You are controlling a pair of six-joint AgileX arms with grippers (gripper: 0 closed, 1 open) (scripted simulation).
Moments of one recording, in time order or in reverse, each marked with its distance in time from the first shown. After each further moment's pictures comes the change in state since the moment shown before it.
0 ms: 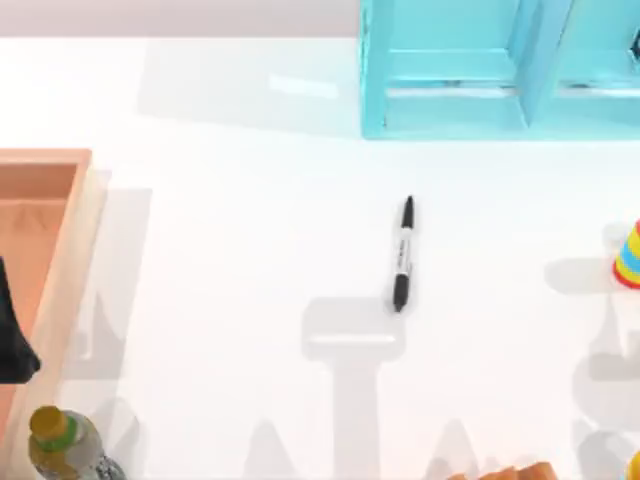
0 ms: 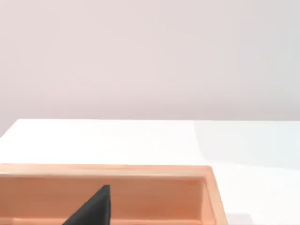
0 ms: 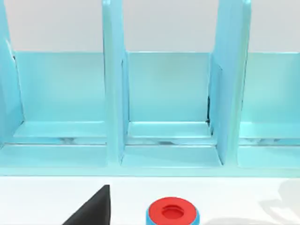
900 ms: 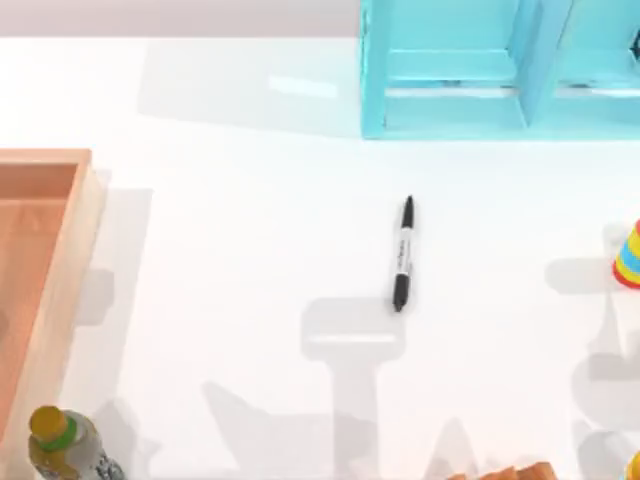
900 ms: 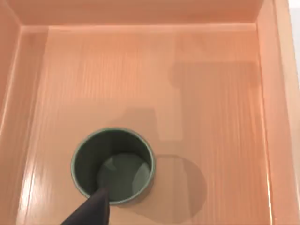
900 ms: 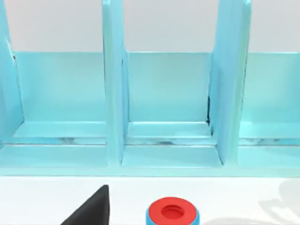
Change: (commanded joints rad) left arm 0.103 0.900 0.745 -0.655 -0.002 0.114; right arm 0.000 0.000 0.000 0.000 0.000 0.000
